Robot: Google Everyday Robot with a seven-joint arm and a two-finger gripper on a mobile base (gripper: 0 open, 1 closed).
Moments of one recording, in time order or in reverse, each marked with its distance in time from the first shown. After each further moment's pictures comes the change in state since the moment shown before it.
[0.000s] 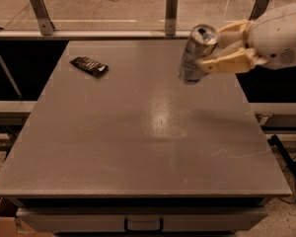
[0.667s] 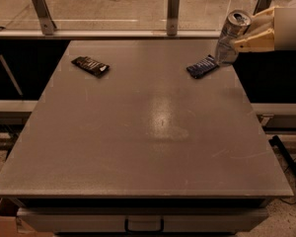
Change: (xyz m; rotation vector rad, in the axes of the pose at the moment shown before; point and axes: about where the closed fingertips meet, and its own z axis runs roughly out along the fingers) arm 0.070 -0.100 -0.048 0.157 0.126 0.104
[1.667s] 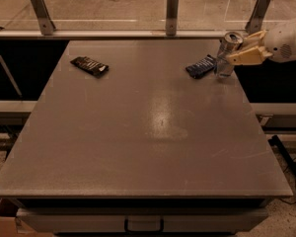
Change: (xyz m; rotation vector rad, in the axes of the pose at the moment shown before) arm 0.078 -0.045 0.047 0.025 0.049 0.153
